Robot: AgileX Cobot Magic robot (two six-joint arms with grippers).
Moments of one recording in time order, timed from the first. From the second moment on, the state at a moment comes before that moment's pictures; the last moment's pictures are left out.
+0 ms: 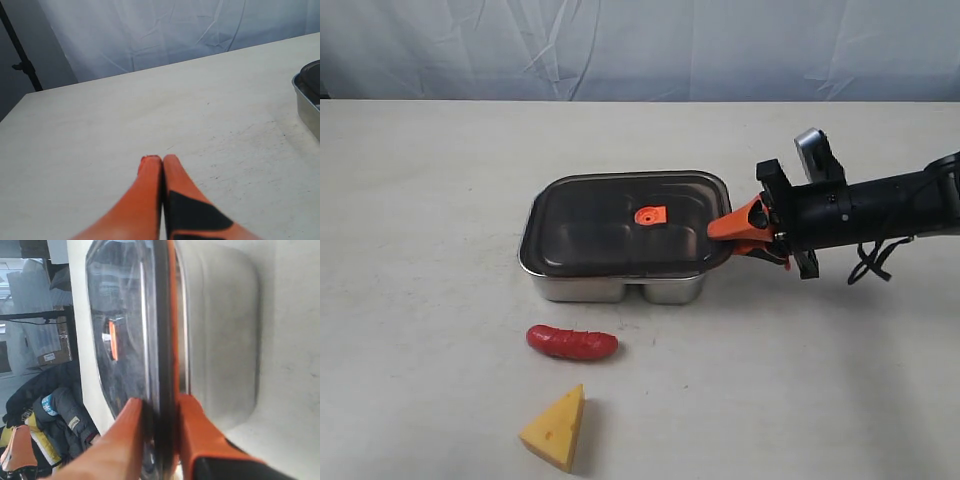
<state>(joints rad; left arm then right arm) -0.06 0.00 0.00 0.13 0.30 0.03 0.15 2.06 -0.92 1.52 1.11 -1.07</state>
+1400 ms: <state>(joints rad) -0.06 0.00 0.00 0.13 0.30 0.03 0.25 0.98 -0.92 0.06 0.80 -0.49</state>
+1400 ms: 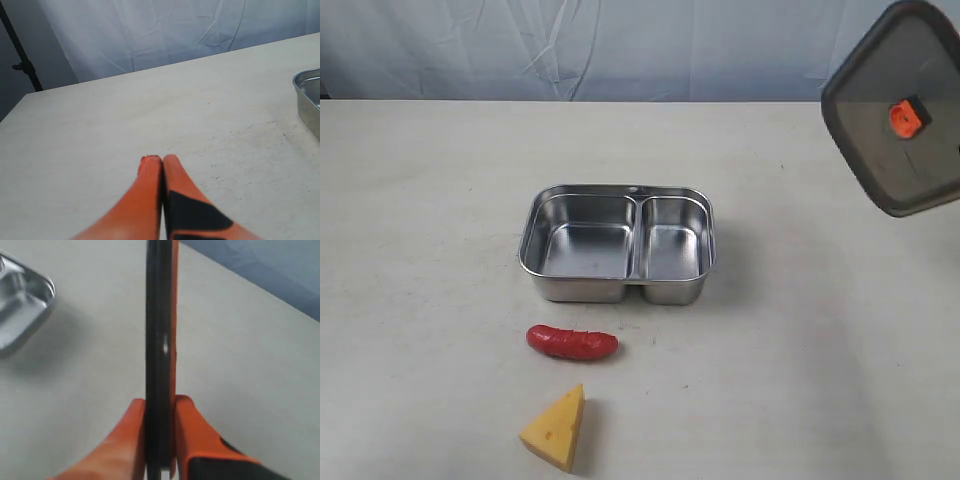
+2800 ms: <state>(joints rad) -0.06 0.00 0.00 0.13 0.30 0.03 0.75 1.01 -0.59 0.53 0.83 -0.46</state>
